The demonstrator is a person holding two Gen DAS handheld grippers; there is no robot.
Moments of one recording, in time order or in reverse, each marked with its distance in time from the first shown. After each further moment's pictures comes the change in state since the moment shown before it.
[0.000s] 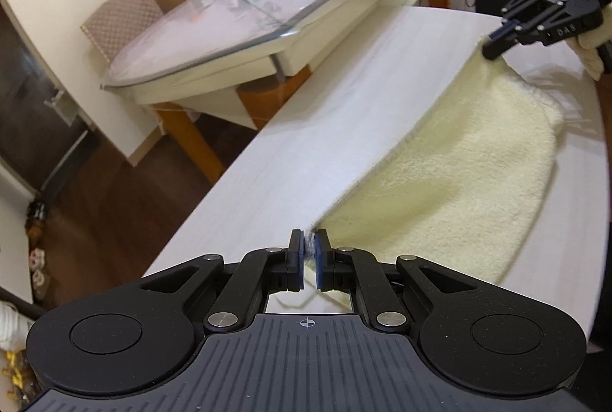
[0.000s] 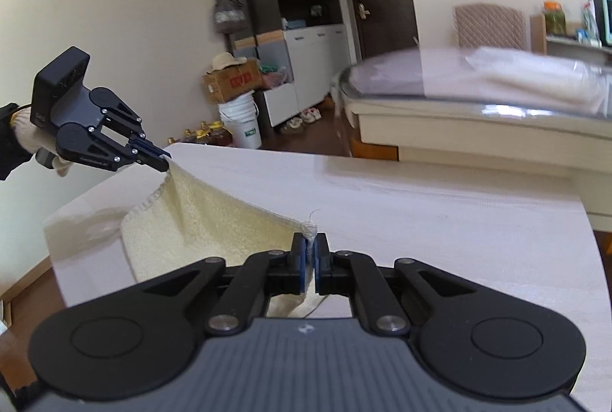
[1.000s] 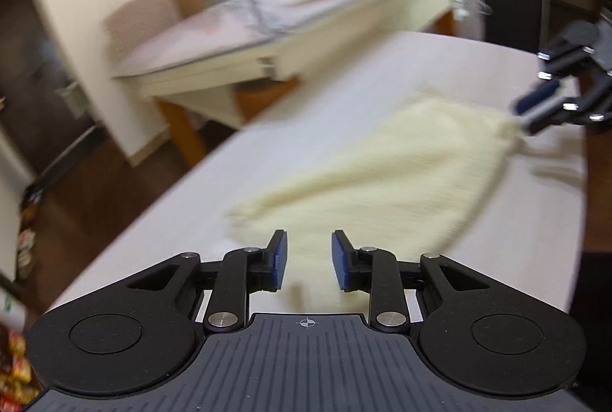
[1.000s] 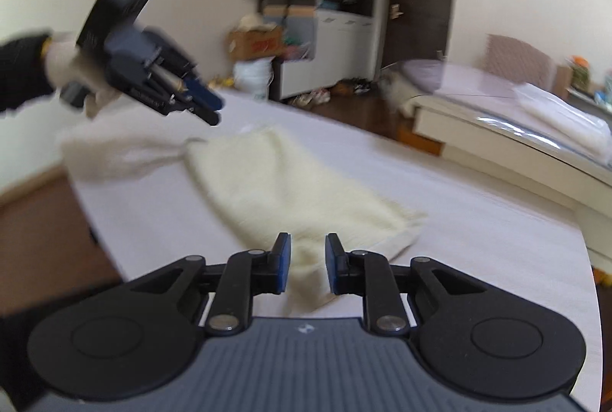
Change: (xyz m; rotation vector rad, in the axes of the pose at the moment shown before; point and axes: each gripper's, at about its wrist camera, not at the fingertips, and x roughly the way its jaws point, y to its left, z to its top) left arm -0.025 -0.059 -0.043 -0.107 -0.094 -0.003; right arm -0.033 0.122 -0.050 -0.314 0.061 -0.076
